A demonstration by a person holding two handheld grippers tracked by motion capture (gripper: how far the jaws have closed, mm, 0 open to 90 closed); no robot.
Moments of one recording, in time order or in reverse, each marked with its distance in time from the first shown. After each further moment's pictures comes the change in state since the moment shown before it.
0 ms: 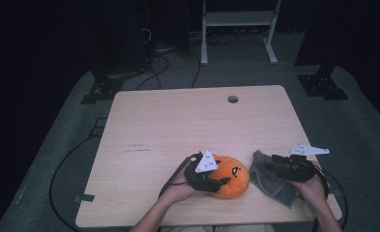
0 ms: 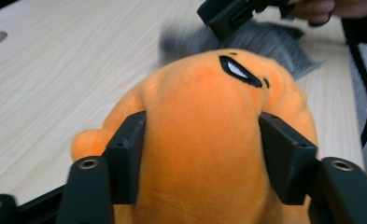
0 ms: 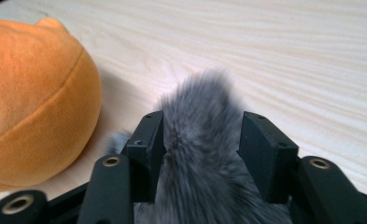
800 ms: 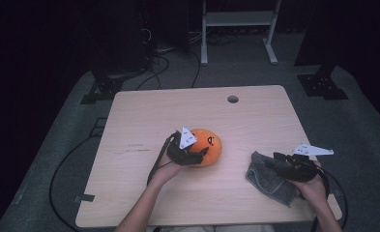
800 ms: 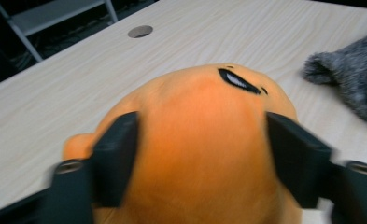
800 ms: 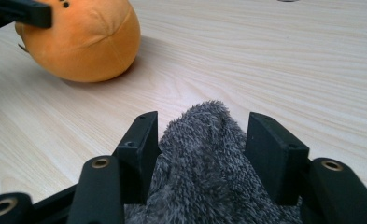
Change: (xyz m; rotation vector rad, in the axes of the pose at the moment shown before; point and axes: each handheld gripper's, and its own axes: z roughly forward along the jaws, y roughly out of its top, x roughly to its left) left arm 0.069 -0.010 -0.017 -0.011 0.343 -0.106; right arm 0.003 0.003 -0.006 -0.050 0.006 0.000
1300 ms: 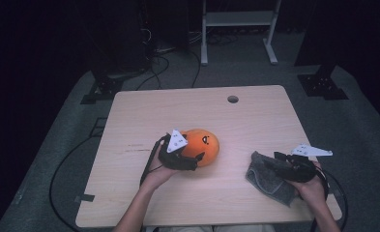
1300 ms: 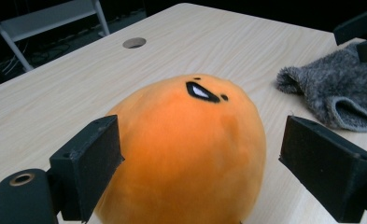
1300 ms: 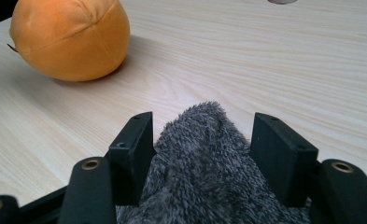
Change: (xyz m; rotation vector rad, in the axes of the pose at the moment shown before) left arm 0.003 -0.005 -0.030 -0.049 -0.044 -0.022; right arm 0.004 -0.001 0.001 -0.004 -0.034 -0.003
